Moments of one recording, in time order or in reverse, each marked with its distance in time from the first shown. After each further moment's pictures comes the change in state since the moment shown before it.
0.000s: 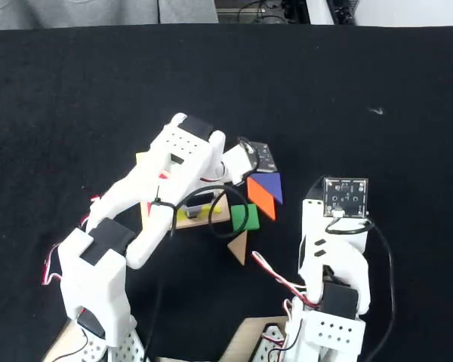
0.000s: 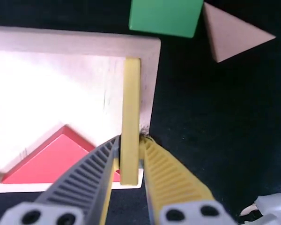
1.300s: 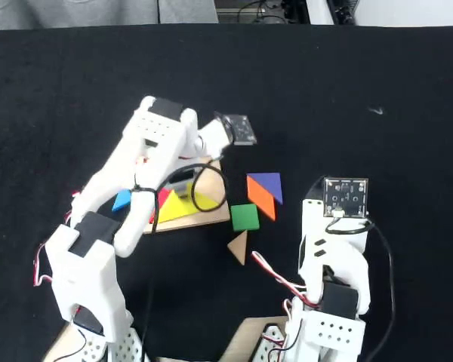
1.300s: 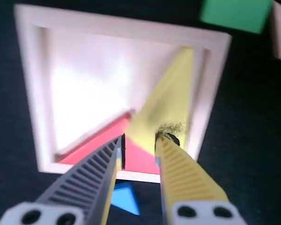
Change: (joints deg) left arm -8.2 0.0 -5.4 -3.3 -5.9; right arm 0.0 0.0 0.0 0.0 0.0
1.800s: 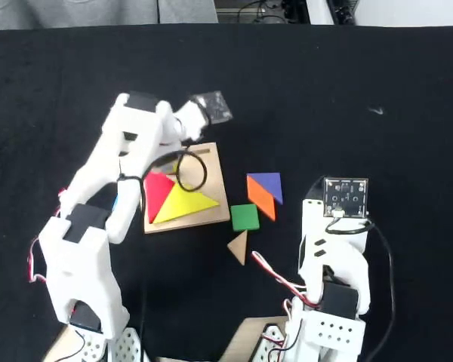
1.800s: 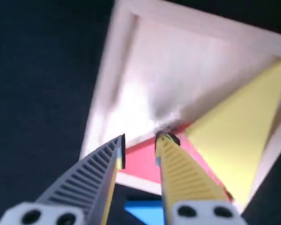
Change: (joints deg) left arm -7.2 3.8 0.8 -12.9 0.0; right arm 0.0 0.0 0.0 0.0 0.0
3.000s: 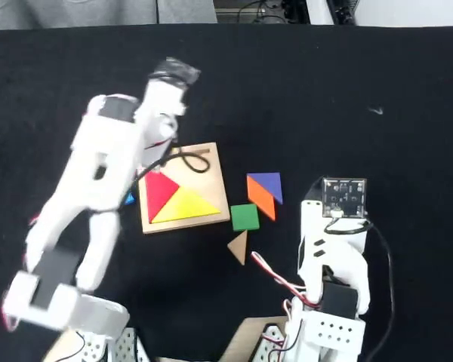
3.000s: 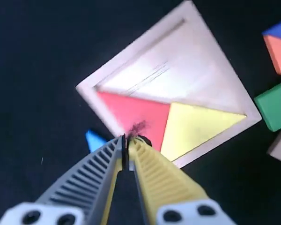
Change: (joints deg) left arm -0.4 -24.4 10.2 7.8 39.7; right arm -2.0 0.0 0.0 1.6 2.5
